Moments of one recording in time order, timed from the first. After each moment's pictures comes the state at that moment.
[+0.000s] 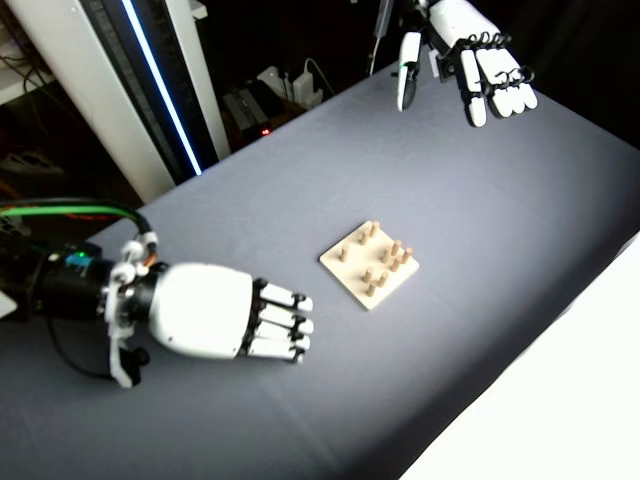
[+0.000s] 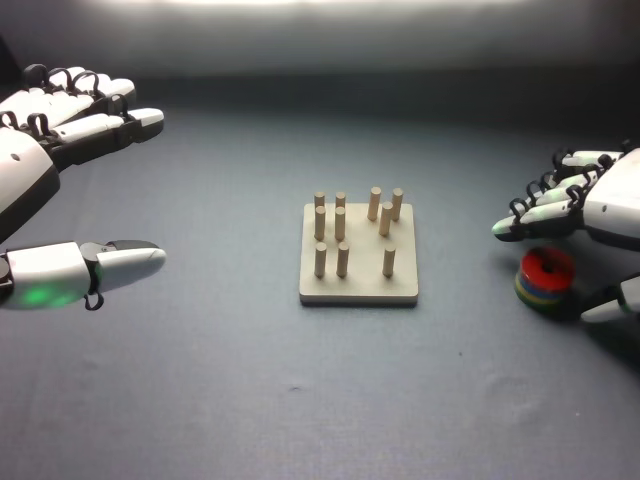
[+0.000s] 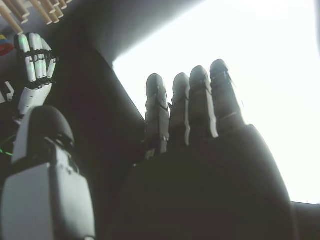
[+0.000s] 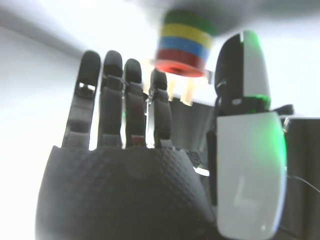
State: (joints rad) left arm 1.12 -0.79 0.96 -0.25 -1.14 0.79; right arm -0.69 -1.06 1.36 -0.47 0.52 -0.52
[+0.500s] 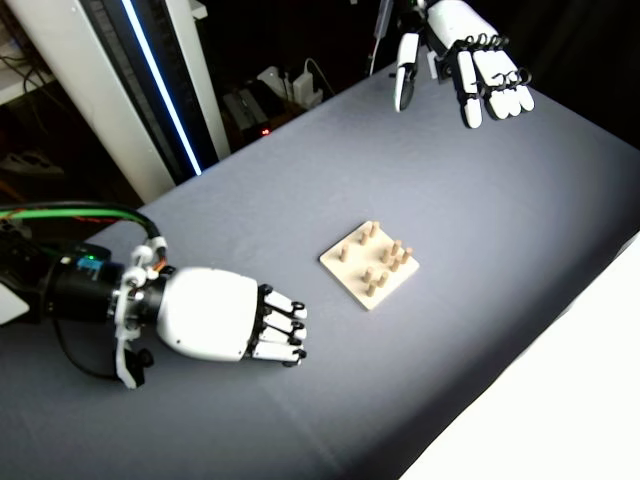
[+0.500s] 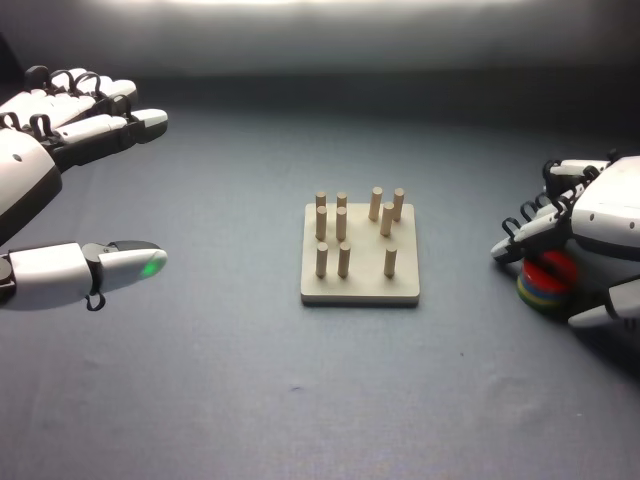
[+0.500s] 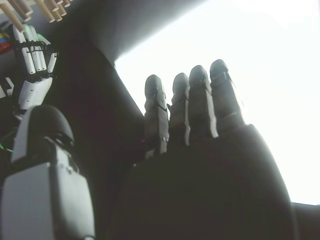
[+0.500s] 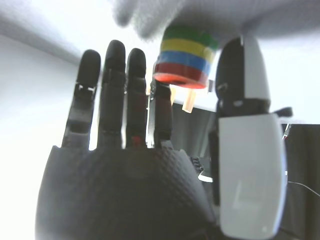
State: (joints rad) left arm 1.12 -0.80 0.96 -0.25 -1.14 0.78; right arm -0.69 -1.08 1.35 -0.47 0.51 -0.52
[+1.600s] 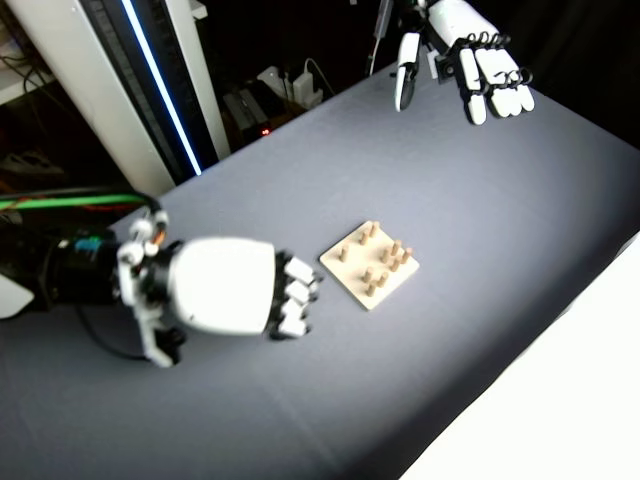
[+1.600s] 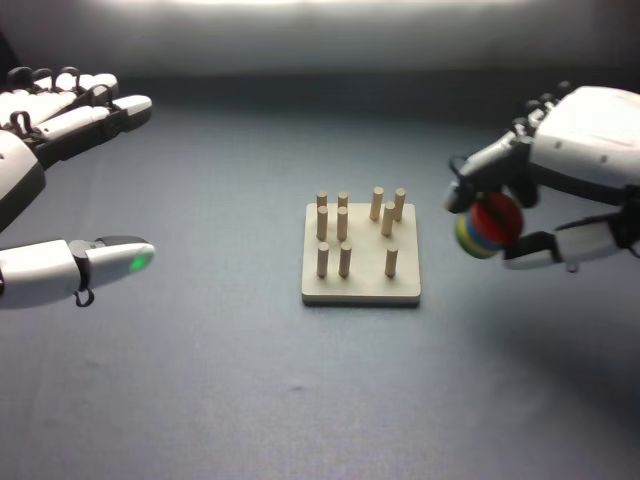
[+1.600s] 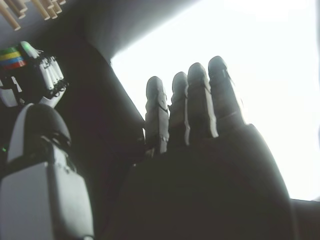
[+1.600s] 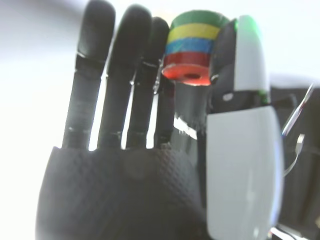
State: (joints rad) left arm 1.16 -0.80 0.96 -0.30 -1.19 0.78; right arm -0.58 -1.10 1.34 -0.41 0.74 -0.50
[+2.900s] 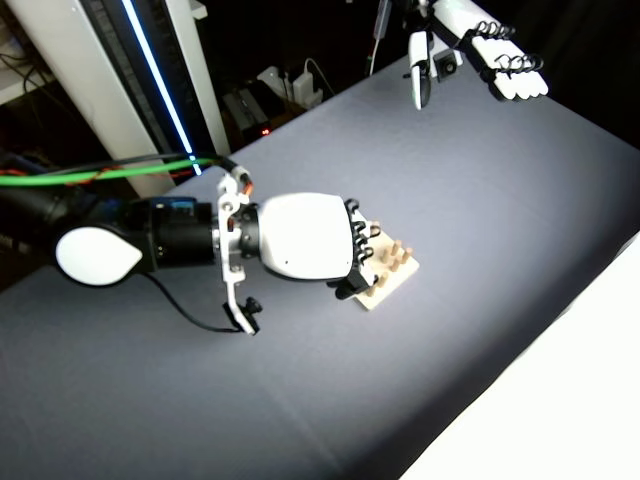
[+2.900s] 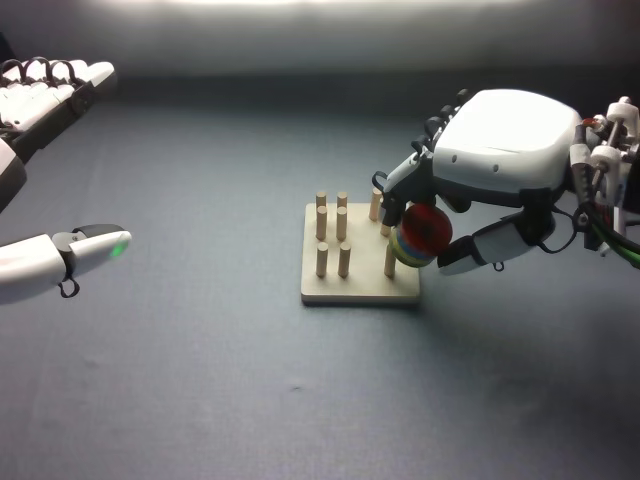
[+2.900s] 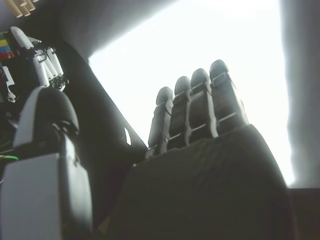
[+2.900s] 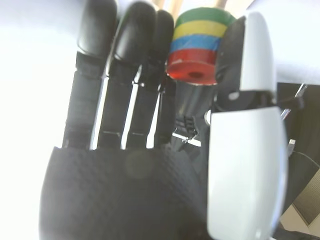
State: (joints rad) left arm 1.19 -0.81 0.95 -0.37 -1.27 0.78; right arm -0.46 -1.25 1.41 -0.59 0.56 -0.49
